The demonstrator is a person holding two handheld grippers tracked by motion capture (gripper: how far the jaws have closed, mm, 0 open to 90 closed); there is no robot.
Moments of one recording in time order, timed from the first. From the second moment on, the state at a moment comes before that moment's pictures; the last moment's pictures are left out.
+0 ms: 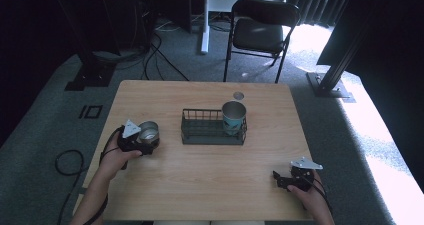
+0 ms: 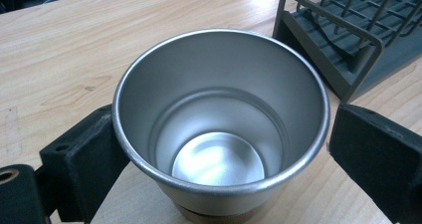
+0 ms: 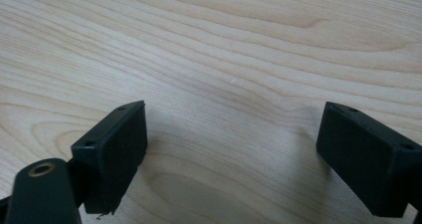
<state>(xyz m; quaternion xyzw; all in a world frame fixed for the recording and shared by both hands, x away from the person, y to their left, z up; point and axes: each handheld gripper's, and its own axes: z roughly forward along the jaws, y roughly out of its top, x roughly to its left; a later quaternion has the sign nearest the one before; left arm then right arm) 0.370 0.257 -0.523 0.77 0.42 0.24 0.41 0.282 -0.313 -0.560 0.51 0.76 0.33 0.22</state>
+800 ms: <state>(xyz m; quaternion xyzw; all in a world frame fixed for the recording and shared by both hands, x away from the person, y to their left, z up) 0.373 0.249 -0.519 0.76 0.43 0.26 0.41 0.282 -0.313 -0.560 0.51 0.76 0.33 0.22</state>
